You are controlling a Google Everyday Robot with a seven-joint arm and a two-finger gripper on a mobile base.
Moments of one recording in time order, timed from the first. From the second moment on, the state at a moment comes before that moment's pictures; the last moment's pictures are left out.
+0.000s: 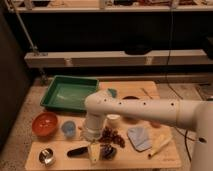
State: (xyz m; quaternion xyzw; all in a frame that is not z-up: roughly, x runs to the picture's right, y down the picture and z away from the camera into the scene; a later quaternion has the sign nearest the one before) arm -0.094 0.281 0.670 -0.49 -0.24 -0.15 0.82
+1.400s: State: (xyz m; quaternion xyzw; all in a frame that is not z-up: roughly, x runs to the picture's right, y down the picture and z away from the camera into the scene) arm -0.084 0.321 0.738 -0.46 -0.19 -0.14 0.86
